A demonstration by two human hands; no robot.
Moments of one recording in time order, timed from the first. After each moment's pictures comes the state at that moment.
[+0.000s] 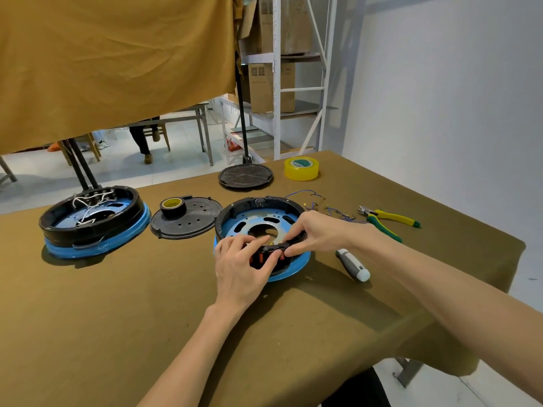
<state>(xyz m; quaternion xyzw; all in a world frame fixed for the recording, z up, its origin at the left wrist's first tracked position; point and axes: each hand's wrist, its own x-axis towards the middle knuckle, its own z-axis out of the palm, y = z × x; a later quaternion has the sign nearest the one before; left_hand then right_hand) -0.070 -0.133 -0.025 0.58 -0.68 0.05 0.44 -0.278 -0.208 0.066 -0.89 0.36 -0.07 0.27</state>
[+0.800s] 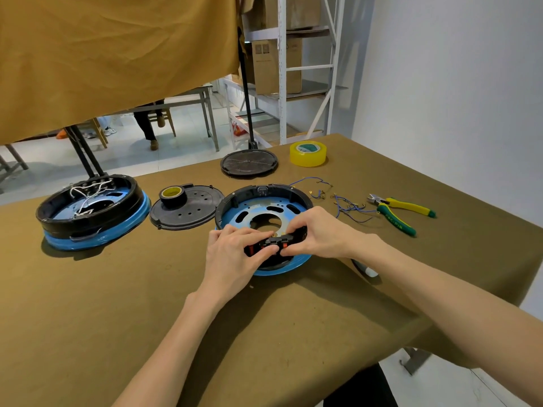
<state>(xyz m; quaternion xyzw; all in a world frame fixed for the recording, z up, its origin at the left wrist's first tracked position) -0.049 -0.138 -0.007 0.57 -0.75 0.03 0.34 -0.273 -0.205 0.035 -0.89 0.34 -0.21 0.24</state>
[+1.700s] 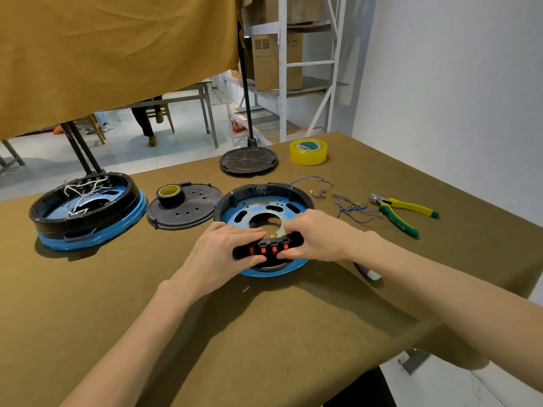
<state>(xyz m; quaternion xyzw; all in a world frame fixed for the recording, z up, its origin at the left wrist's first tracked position) -0.015 -0.151 0.009 0.49 -0.83 0.03 0.26 -0.264 -0.207 0.041 -0.93 0.34 -0.11 0.07</state>
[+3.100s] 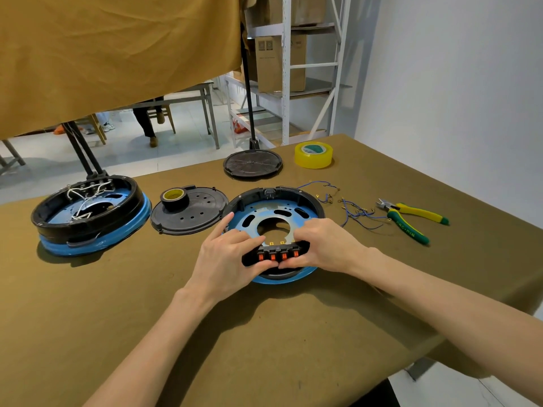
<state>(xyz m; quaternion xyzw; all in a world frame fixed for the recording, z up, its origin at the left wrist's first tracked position) -0.014 -0.160 -0.003 0.47 -0.81 0.16 0.30 -0.258 -0.207 0.024 -0.92 0.33 -0.21 -0.01</state>
